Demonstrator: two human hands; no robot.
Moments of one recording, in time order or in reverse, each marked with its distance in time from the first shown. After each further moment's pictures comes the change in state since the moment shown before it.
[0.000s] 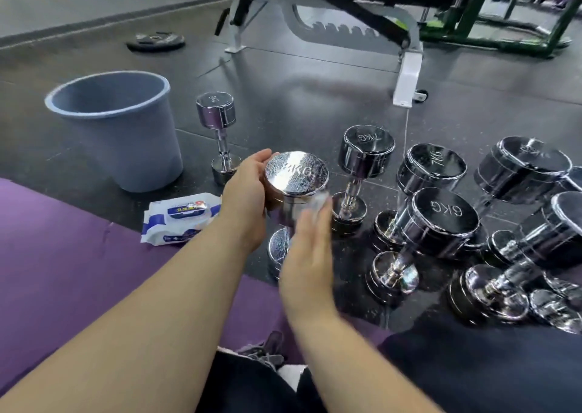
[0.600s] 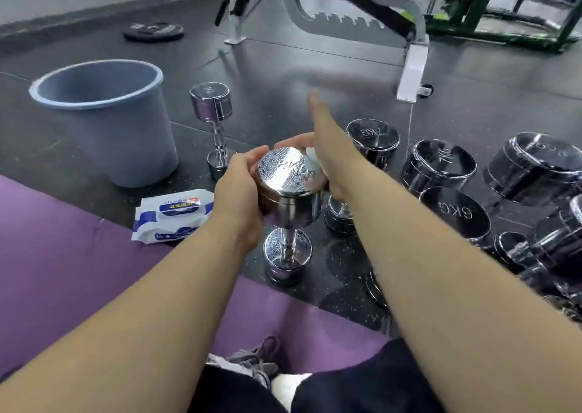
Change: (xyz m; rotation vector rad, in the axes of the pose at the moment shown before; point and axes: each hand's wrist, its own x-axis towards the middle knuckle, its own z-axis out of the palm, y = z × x) left_hand 0.009 -0.006 0.001 -0.062 0.010 -0.027; right_hand 0.129 -0.067 -0.019 -0.163 -0.343 0.346
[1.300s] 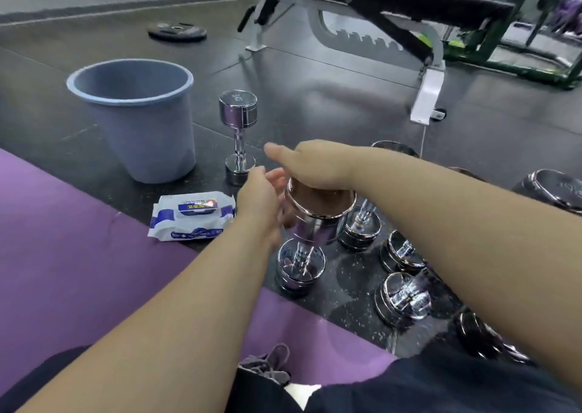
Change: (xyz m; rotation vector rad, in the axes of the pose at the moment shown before) left_hand 0.009 0.010 -0.008 0.004 0.064 -0.096; right_hand 0.000 -0.042 0.038 -1.070 -0.227 -0.139
